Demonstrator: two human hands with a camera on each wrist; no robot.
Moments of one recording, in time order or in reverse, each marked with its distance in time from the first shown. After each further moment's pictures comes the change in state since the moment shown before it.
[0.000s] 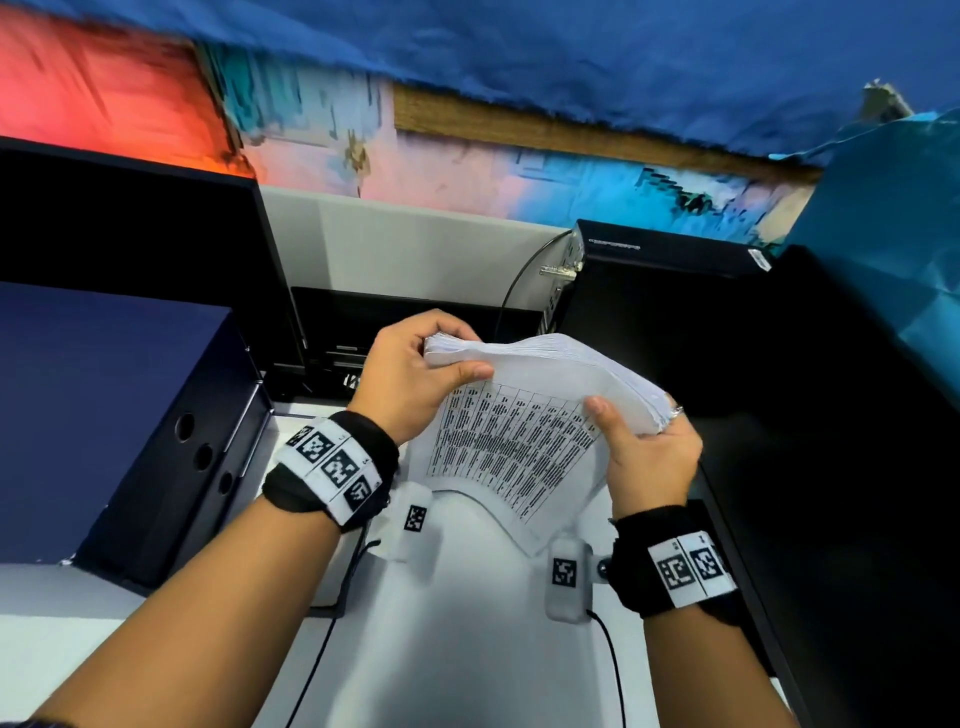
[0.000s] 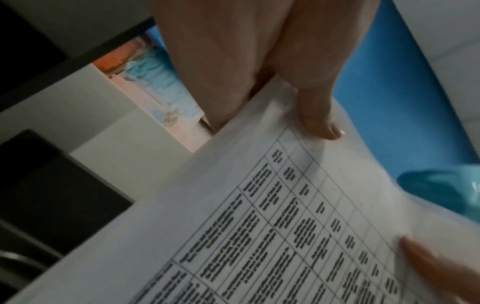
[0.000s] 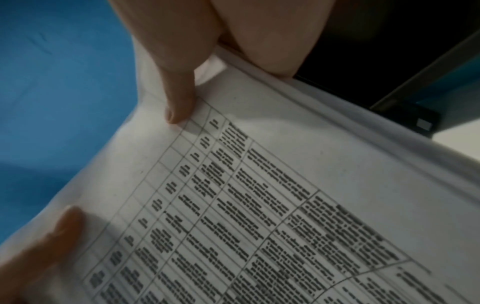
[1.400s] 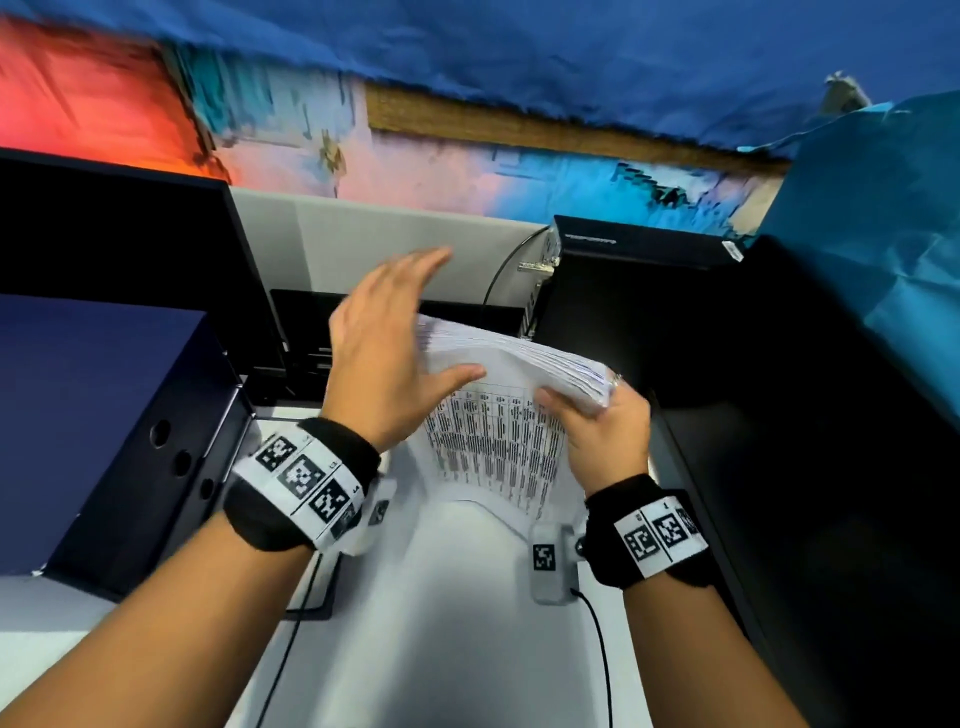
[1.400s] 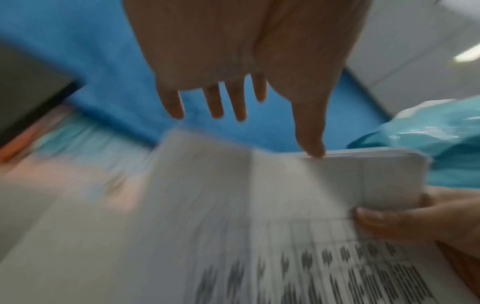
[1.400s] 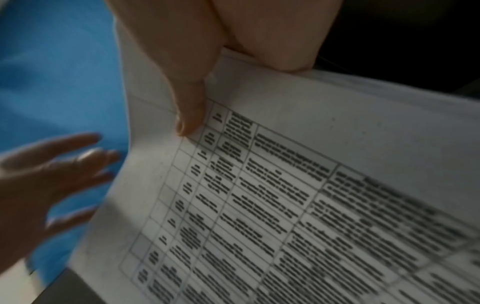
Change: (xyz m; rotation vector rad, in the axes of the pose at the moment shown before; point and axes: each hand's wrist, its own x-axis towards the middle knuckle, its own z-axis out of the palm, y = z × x) left_hand -0.011 0.048 -0.002 0.706 0.014 0.226; right_hand 0.004 -0.015 0.016 -0.180 -0.235 -0.100
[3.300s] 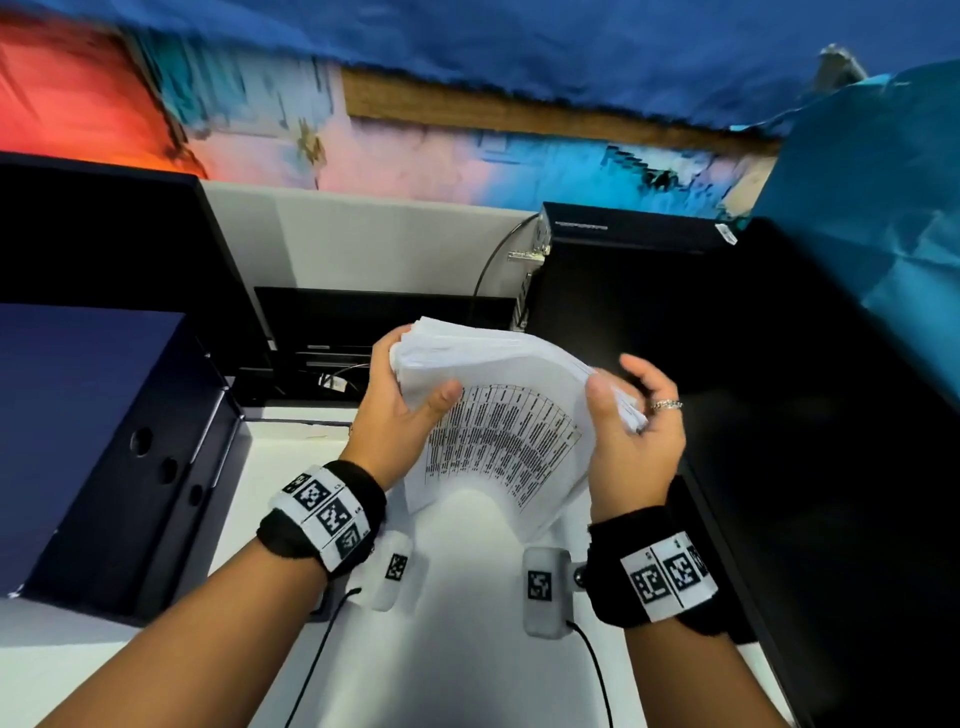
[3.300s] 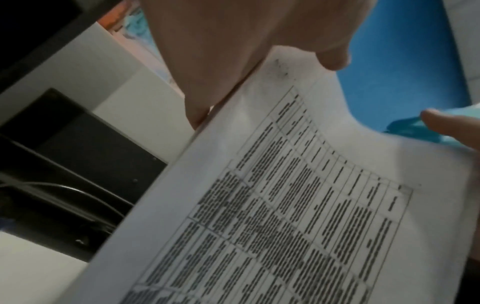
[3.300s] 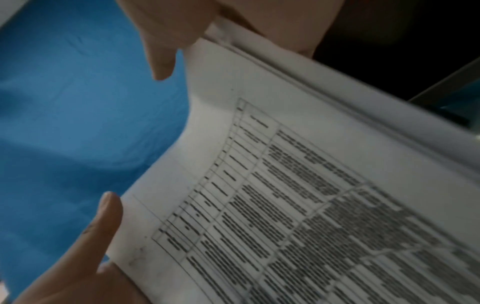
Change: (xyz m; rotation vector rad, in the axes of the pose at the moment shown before) left_hand -0.039 -0.033 0.059 -0.843 -0.079 -0.381; right_hand -0.025 -0.012 -0.010 0.209 0.334 0.050
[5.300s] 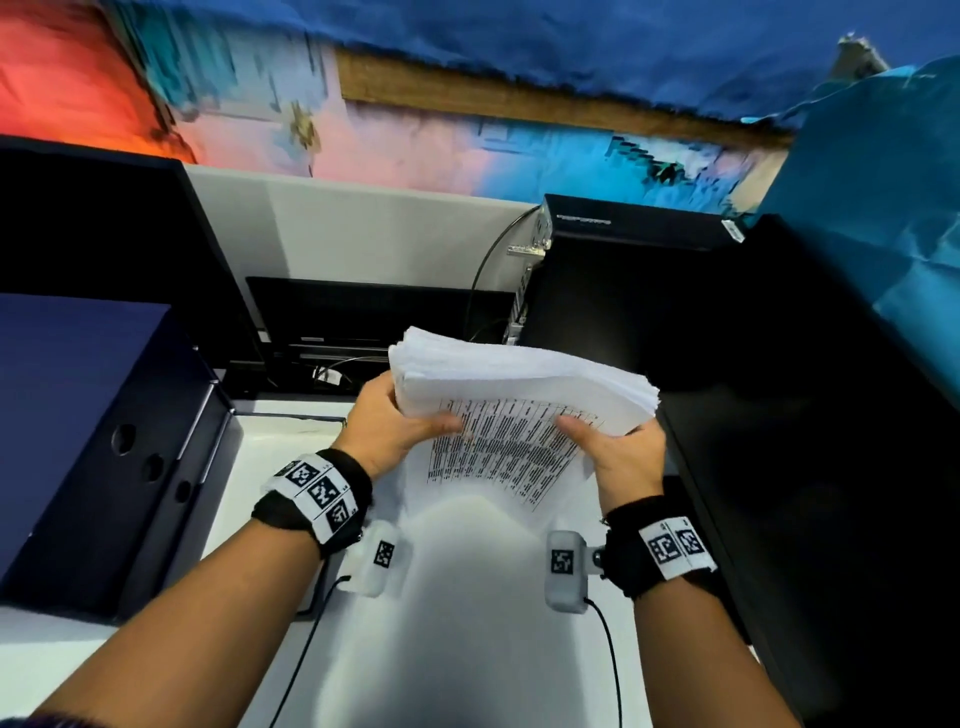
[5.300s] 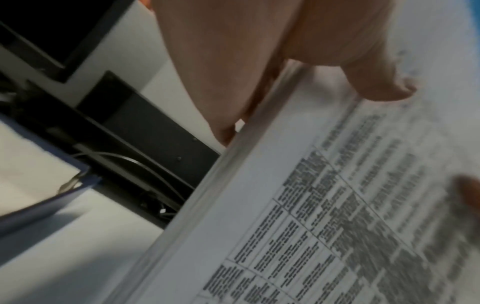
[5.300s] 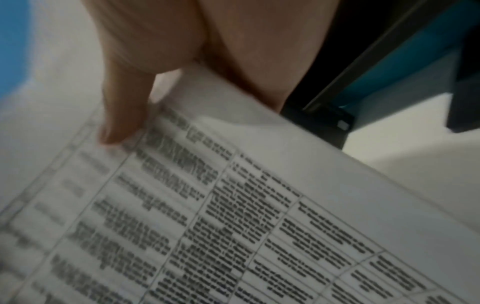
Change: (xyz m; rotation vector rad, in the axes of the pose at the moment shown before) left_hand 0.014 -0.035 -0.006 0.010 -0.114 -0.250; right_hand 0.031 0.060 -0.024 -0.033 -0.223 0.279
